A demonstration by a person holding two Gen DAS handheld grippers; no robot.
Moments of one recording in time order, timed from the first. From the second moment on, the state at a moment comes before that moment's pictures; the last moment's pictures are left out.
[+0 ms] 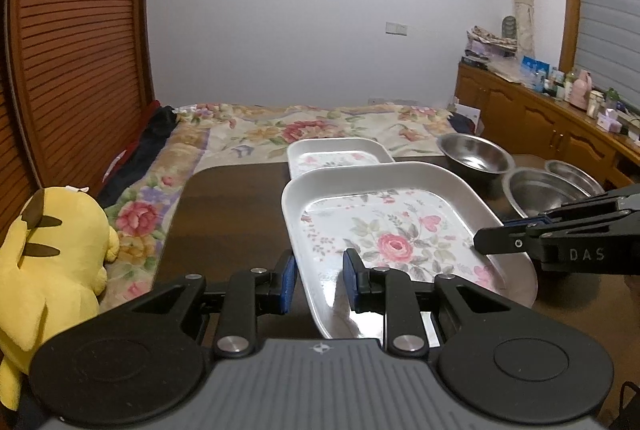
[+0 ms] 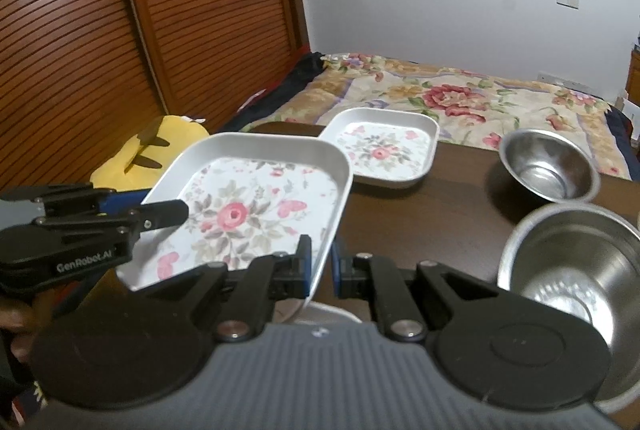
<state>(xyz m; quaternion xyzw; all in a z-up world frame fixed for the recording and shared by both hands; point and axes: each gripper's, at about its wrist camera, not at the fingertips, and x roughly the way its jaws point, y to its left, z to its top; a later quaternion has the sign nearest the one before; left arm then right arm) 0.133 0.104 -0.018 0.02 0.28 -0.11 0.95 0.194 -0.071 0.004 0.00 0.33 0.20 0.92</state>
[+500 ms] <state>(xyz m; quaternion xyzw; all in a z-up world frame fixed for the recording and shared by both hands) 0.101 0.091 -0.016 0.02 0.29 -0.12 0.95 0.155 -0.097 -0.007 0.01 0.34 0.20 0.92</state>
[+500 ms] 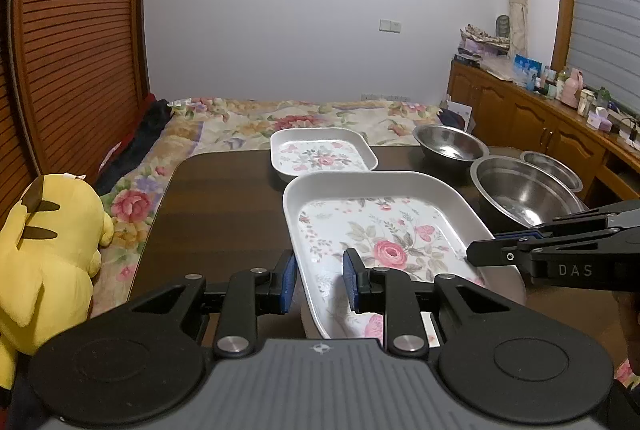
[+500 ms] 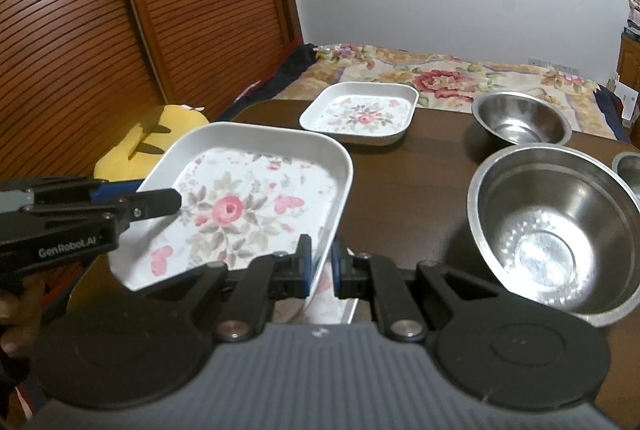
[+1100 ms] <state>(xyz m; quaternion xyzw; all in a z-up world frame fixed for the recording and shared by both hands) 0.087 0.089 -0.048 0.02 0.33 -0.11 0.94 0.135 -0.103 -0.027 0.03 0.34 0.20 0.92</state>
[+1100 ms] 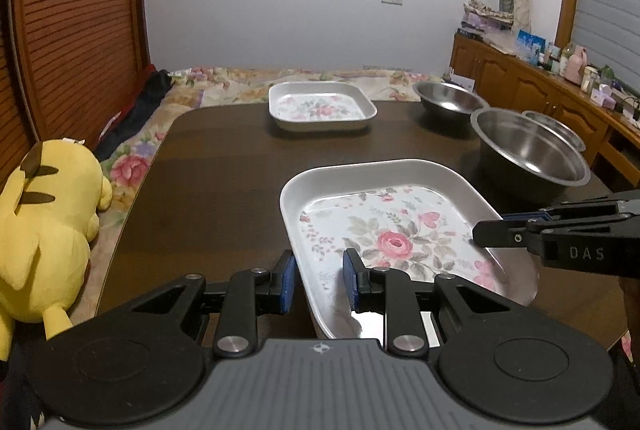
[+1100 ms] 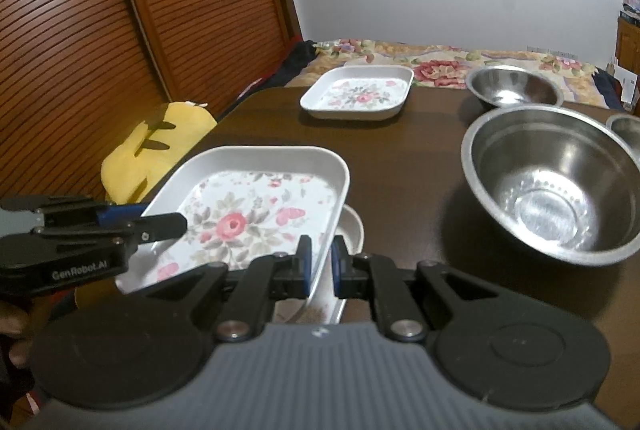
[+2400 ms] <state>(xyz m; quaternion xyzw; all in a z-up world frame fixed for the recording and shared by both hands) 0.095 0.080 -0.076 0.04 0.34 -0.10 0.93 0.105 -0.101 -0.062 0.05 0.28 0.16 0.94</state>
